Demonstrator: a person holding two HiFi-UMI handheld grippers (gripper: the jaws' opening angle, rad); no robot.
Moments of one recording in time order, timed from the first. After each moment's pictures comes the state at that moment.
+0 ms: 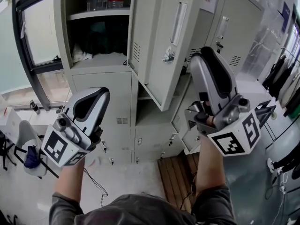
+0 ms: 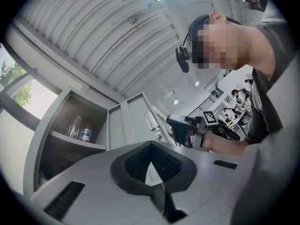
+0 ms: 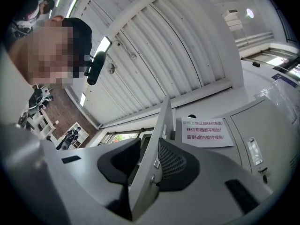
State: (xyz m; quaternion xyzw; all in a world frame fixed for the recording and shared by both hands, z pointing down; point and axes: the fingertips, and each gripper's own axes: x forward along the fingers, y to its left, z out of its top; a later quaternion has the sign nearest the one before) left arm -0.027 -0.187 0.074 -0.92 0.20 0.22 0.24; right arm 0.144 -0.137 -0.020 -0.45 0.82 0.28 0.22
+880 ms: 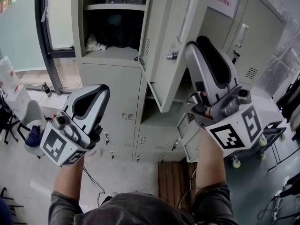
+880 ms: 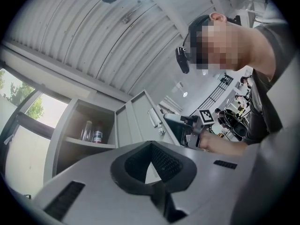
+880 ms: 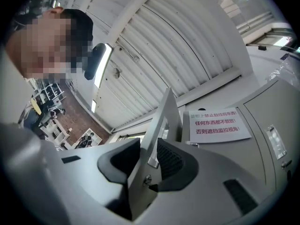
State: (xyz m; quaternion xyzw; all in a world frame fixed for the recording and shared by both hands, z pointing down) left arm -0.024 -0.175 0.081 -0.90 0.29 0.21 0.26; right arm 0.138 -0.168 -0.024 -0.37 0.86 0.28 0.22
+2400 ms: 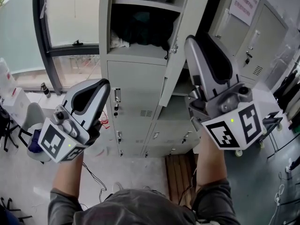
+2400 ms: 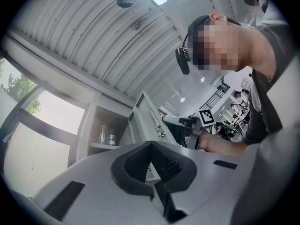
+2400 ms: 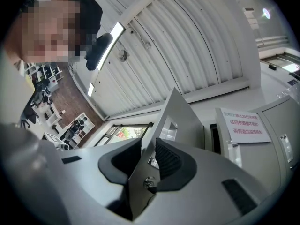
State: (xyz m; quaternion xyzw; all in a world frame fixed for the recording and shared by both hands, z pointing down) left arm -0.159 -0.193 0.076 -0.91 0.25 0.22 0.24; right arm -0.007 -0.181 -0.025 -0.44 0.83 0.32 0.17
